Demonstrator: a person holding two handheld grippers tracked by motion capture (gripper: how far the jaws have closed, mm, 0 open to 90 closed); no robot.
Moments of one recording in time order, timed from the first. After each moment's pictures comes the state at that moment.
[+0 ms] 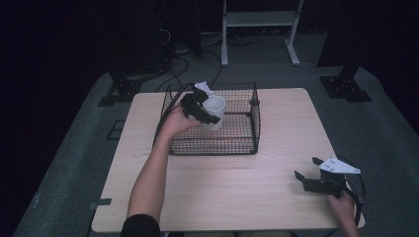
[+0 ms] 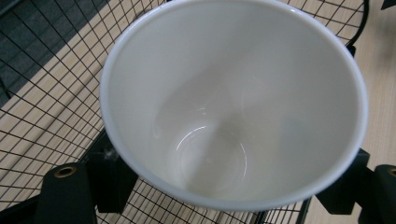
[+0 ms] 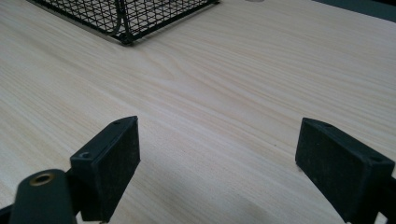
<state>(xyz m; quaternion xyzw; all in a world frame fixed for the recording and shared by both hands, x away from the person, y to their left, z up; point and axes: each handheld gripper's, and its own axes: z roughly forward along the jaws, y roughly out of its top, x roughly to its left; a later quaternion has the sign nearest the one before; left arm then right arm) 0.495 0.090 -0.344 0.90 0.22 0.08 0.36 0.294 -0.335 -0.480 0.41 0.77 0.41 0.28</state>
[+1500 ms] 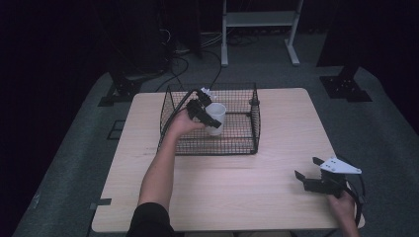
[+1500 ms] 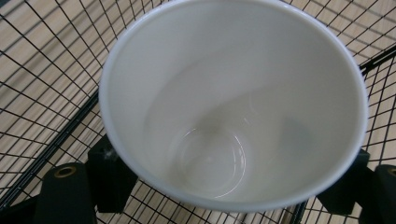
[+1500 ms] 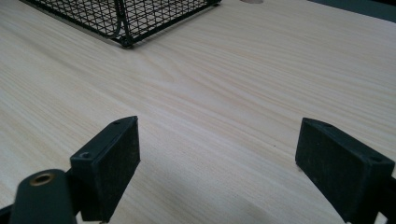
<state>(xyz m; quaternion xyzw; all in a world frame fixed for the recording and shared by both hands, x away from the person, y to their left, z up) 0.528 0.080 -0.395 0.91 0.25 0.04 0.32 0.294 -0.337 -0.480 0.41 0.76 0.42 0.28</state>
